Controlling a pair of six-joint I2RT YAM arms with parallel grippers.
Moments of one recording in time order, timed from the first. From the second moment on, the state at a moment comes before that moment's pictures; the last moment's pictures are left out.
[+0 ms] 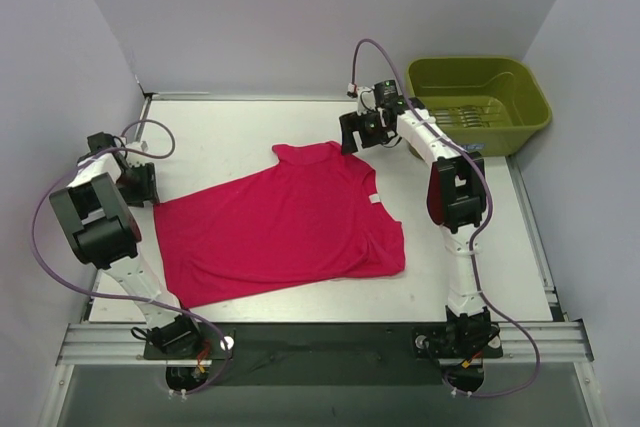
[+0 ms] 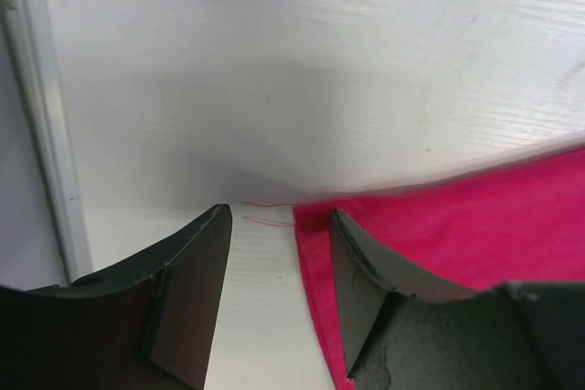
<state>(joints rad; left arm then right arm) 0.46 1.95 1.36 -0.64 0.15 0.27 0.30 2.32 2.01 -0.67 -0.39 -0.12</state>
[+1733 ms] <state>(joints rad) 0.45 1.83 1.30 -0.69 0.37 0.26 0.42 2.21 1.84 -0.94 -0.22 -0.26</state>
